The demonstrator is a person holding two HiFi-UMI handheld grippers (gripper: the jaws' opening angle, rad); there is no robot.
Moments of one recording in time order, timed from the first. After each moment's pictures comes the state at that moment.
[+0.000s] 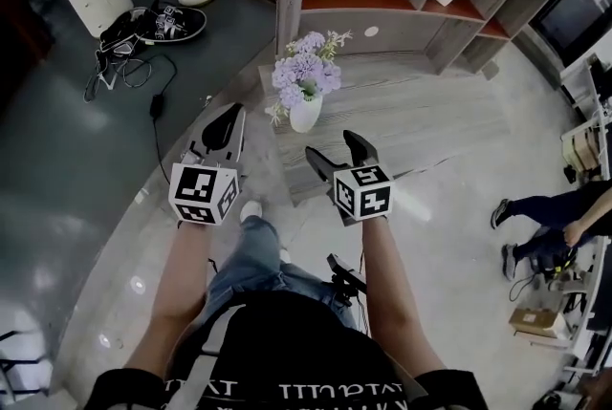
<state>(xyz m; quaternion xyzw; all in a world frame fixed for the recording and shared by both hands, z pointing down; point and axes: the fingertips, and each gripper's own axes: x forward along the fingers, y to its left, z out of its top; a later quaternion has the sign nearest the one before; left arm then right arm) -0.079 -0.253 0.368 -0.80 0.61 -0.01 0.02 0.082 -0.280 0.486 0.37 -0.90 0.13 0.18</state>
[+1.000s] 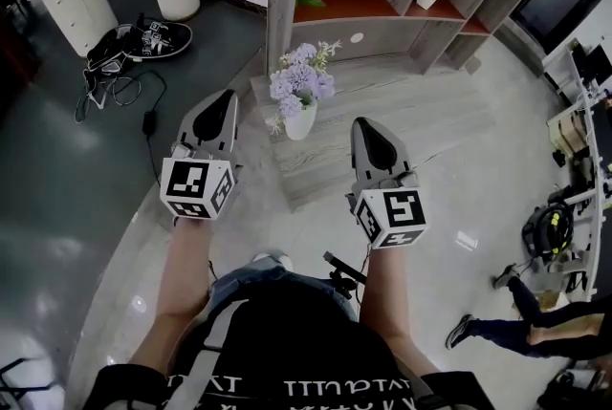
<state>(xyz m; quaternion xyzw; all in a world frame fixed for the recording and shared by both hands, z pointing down) -0.097 -0.262 0.304 -0.80 0.59 0.04 0.06 0.108 -0.248 0.306 0.48 -0.88 -0.04 0.04</state>
